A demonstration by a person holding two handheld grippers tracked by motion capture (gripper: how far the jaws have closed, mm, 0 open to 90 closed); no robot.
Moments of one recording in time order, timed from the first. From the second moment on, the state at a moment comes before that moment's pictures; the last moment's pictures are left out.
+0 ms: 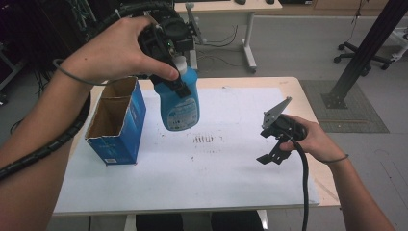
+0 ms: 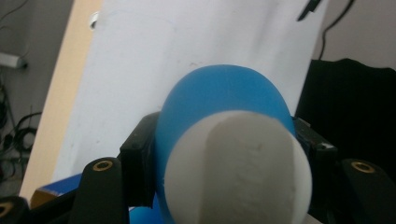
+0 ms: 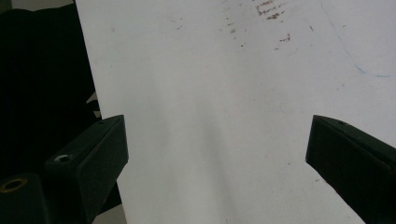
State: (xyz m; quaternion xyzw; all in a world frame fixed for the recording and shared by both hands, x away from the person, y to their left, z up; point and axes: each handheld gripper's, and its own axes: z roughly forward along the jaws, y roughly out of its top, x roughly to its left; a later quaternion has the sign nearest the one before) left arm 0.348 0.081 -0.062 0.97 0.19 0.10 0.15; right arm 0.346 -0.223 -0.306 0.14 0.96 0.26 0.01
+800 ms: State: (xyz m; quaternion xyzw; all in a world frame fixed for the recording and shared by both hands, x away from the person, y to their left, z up) left arm 0.385 0.158 -0.035 0.86 0.47 0.14 0.15; right arm 0.349 -0.212 -0.309 0.13 0.96 0.26 0.01
